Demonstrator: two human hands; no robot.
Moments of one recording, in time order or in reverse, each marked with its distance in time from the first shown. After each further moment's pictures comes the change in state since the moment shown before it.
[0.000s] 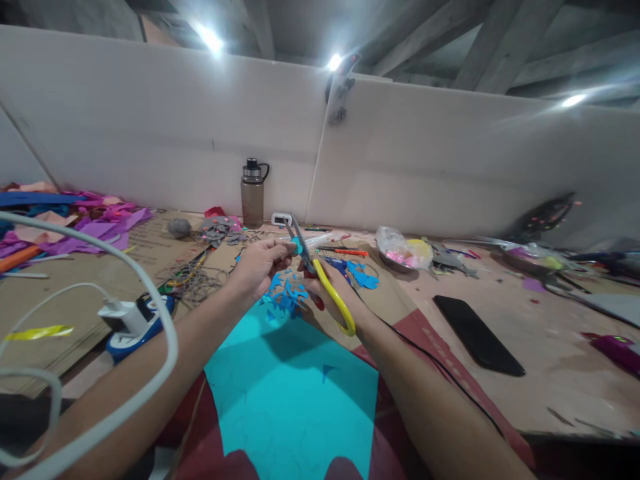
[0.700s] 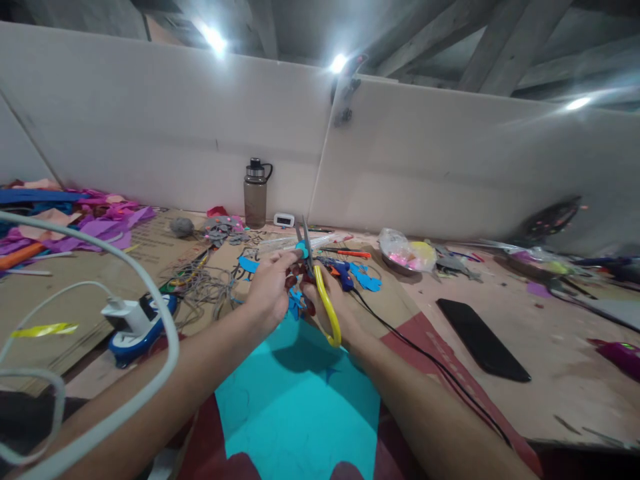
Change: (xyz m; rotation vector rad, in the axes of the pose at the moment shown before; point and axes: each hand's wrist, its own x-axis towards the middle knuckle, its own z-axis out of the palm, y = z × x) left_hand -0.021 -0.025 0.021 -0.210 0.236 -0.019; right_hand -0.006 0.002 0.032 0.235 0.172 0.001
